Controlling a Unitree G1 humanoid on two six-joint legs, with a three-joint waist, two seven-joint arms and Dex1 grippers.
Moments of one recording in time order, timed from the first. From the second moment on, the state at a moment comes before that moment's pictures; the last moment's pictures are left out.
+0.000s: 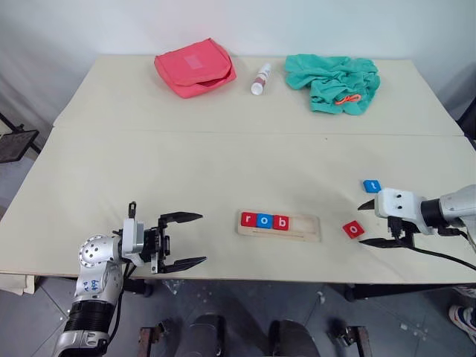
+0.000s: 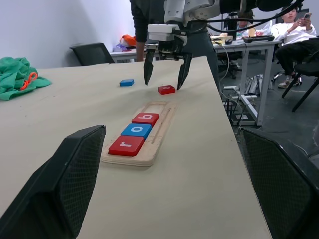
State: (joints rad) left arm -0.21 0.46 0.10 0.24 -0.57 -0.33 -1.44; right arm -0.45 -1.08 0.12 0.33 0.07 -0.07 1.36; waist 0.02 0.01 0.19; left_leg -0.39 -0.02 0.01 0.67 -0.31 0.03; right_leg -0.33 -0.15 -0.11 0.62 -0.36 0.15
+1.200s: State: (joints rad) left arm -0.19 0.46 0.10 0.22 -0.55 -0.34 -1.43; right arm -0.39 -1.00 0.05 0.07 0.15 0.23 1.36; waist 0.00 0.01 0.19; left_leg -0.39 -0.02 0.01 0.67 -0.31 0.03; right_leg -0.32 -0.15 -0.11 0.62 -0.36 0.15
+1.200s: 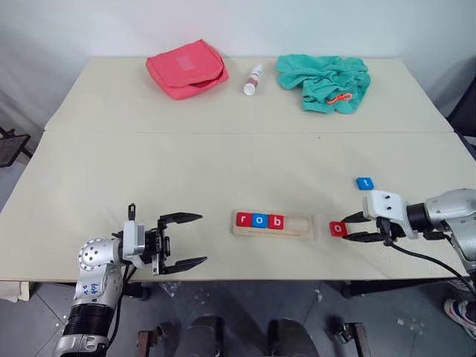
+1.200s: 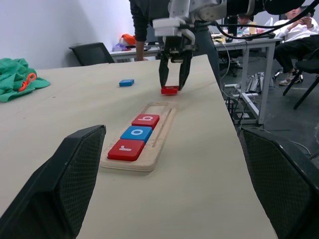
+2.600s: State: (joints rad) left arm -0.29 0.48 0.10 0.35 -0.55 -0.36 -1.49; right arm -0.58 -0.90 0.30 -0.16 0.14 0.61 1.21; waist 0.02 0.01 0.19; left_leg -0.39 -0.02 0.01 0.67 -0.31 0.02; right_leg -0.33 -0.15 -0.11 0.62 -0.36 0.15
